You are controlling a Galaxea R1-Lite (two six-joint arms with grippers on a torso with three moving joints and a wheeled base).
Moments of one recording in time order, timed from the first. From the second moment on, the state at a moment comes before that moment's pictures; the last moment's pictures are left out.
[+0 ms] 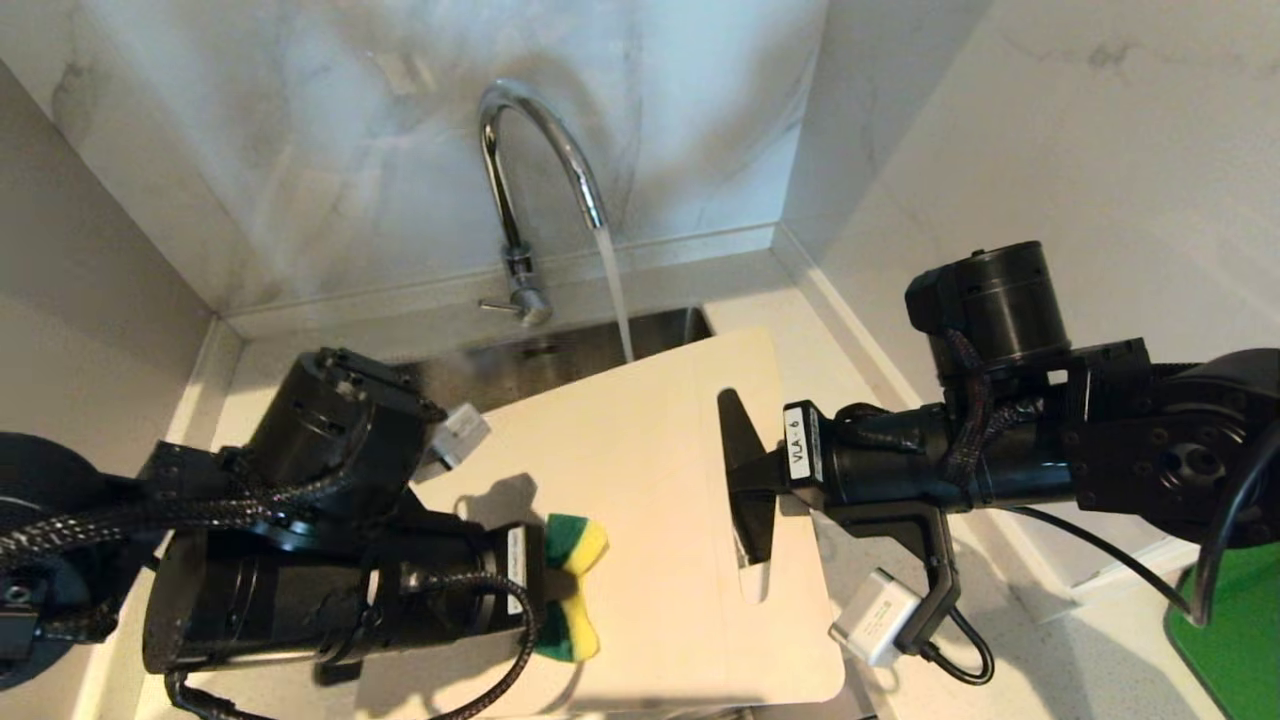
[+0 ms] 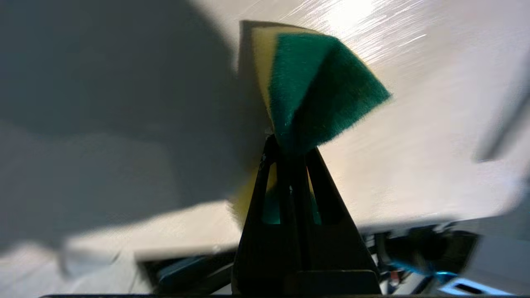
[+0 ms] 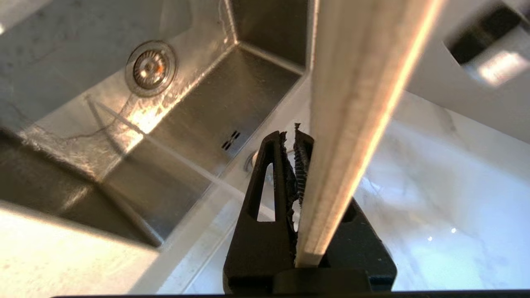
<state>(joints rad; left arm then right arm) -0.90 1.63 -1.02 0.08 0.07 -0.81 0.40 1.61 -1.09 0.03 0.65 -2.56</state>
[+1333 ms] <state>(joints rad) -0.18 1.49 -0.48 -0.30 -0.30 -0.57 0.40 1.59 -1.02 -0.10 0.65 -2.49</state>
